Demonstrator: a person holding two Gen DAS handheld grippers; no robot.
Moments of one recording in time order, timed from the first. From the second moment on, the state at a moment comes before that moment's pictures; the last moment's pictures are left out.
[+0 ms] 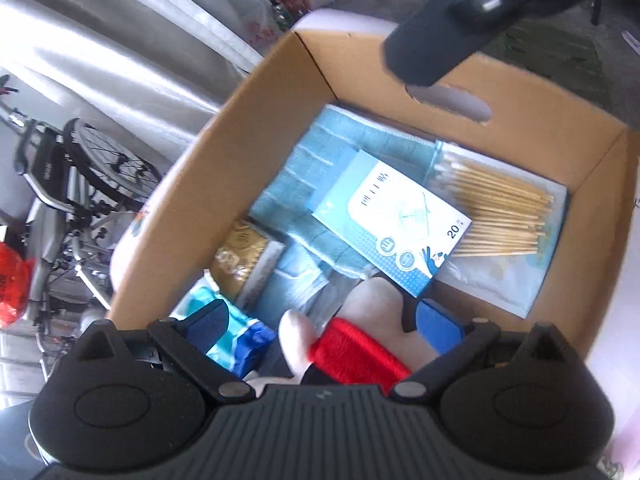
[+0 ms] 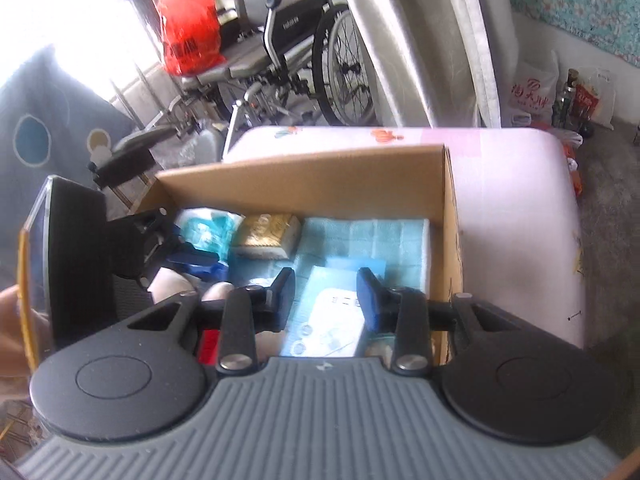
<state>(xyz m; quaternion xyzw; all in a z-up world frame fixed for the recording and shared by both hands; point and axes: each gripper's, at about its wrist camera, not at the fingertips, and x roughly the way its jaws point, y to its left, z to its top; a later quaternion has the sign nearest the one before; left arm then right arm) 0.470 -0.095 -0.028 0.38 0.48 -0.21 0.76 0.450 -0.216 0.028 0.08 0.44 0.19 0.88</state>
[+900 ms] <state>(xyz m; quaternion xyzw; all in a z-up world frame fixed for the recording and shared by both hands) 0.183 -0.001 -0.075 0.01 0.44 -0.15 0.89 0.153 -0.155 -0.080 0.15 0.51 0.23 0.81</state>
